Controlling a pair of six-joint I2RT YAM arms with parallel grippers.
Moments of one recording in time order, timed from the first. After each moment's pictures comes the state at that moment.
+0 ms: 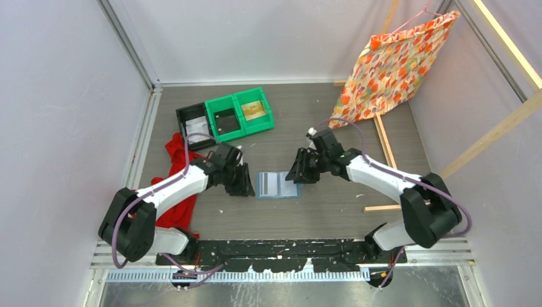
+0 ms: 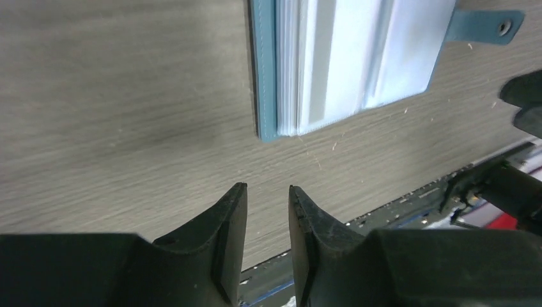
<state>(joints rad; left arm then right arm) -0.56 1.35 0.82 -0.54 0.22 -0.61 0.55 1.39 0.82 -0.29 -0.40 0.77</state>
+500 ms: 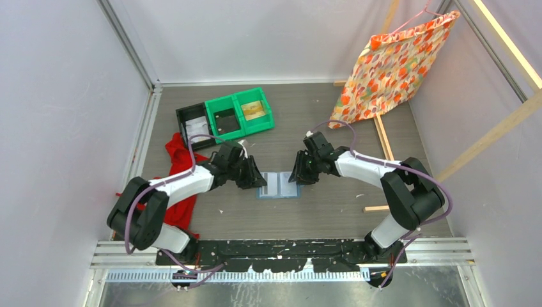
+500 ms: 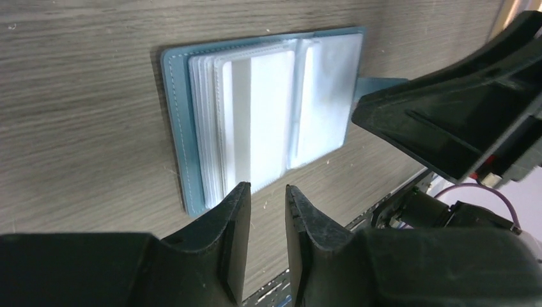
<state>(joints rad) -0.56 1.40 0.69 -0.13 0.33 -0.85 0.59 1.60 0.87 -0.29 -0.24 0.78</state>
